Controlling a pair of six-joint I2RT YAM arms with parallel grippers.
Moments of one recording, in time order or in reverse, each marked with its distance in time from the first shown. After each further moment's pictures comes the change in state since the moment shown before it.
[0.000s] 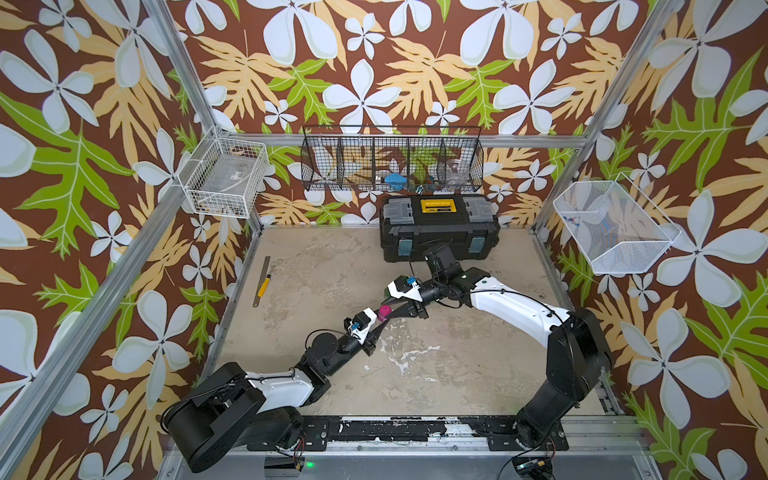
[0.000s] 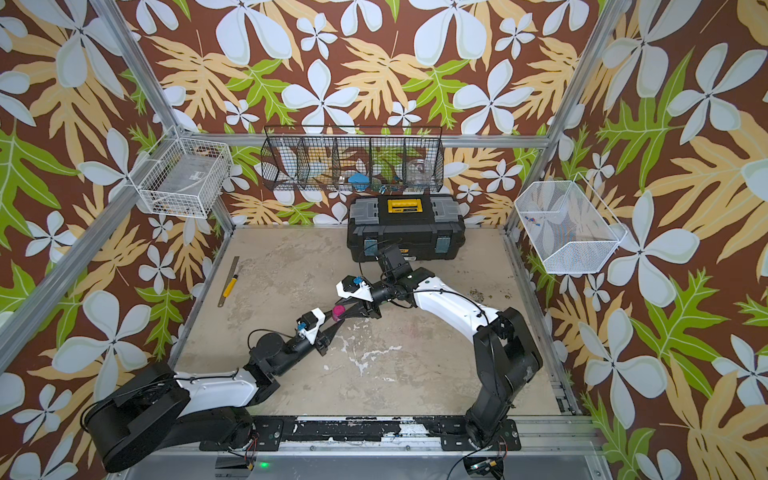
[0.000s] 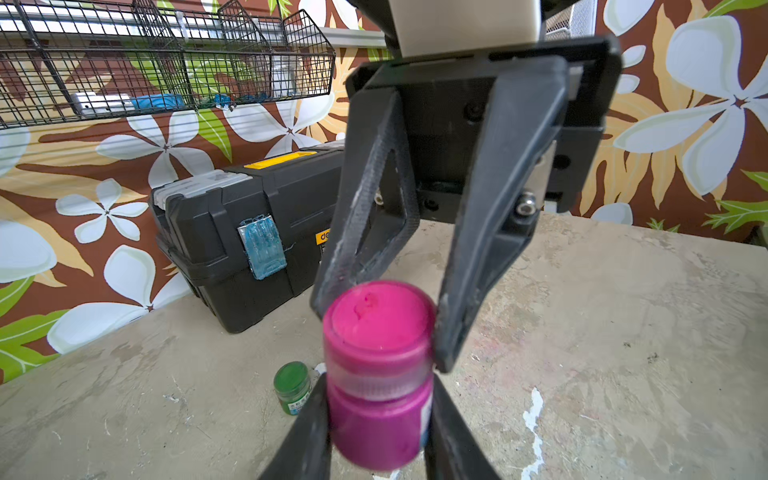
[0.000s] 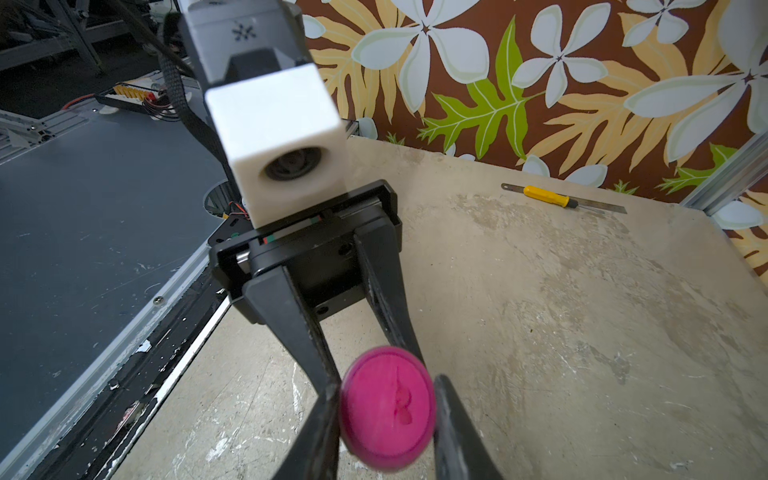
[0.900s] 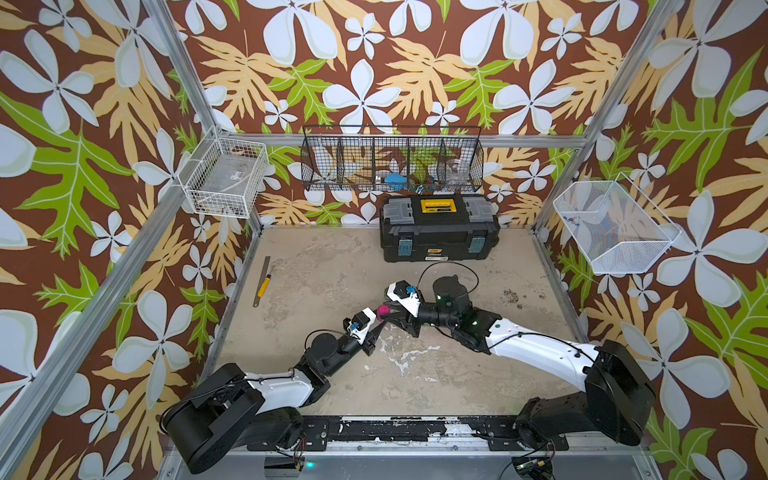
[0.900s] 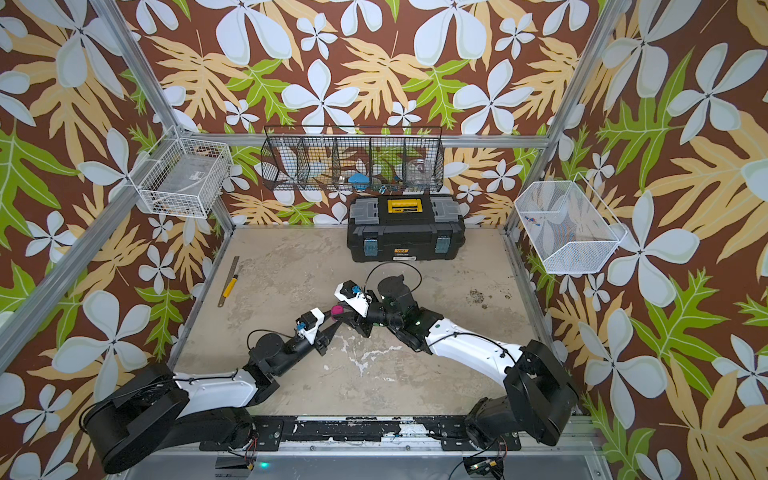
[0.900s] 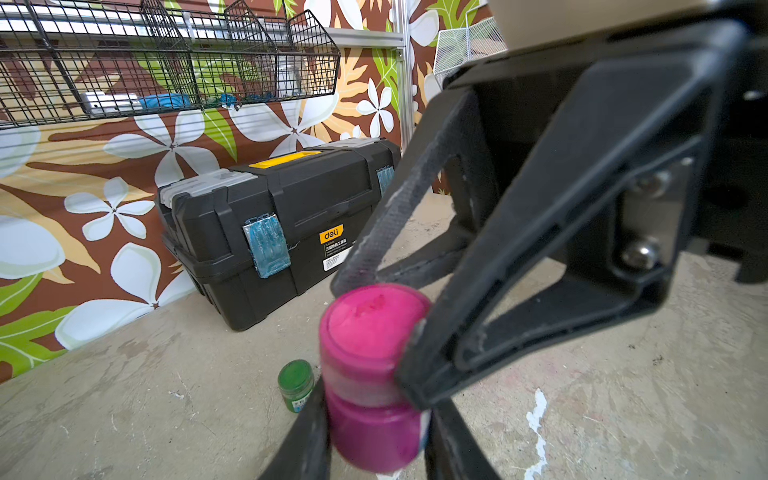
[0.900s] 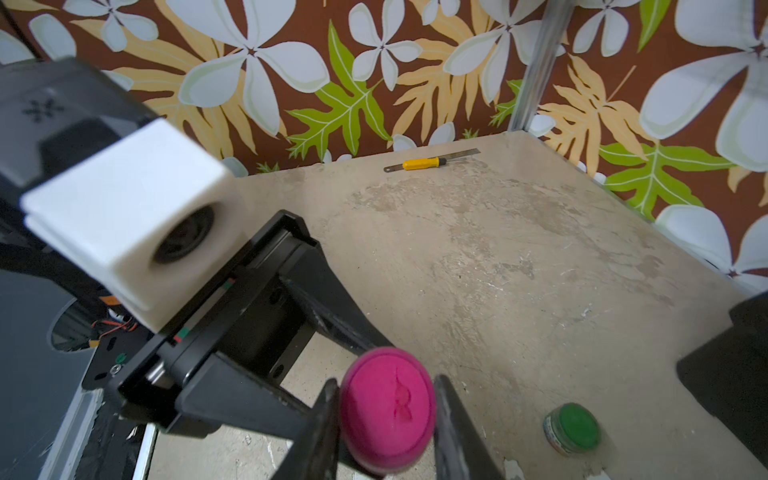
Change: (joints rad) left arm 0.000 -0.006 -0.004 0.000 -0.007 -0.002; right arm 0.194 -0.282 -0.427 0.618 0.608 0.701
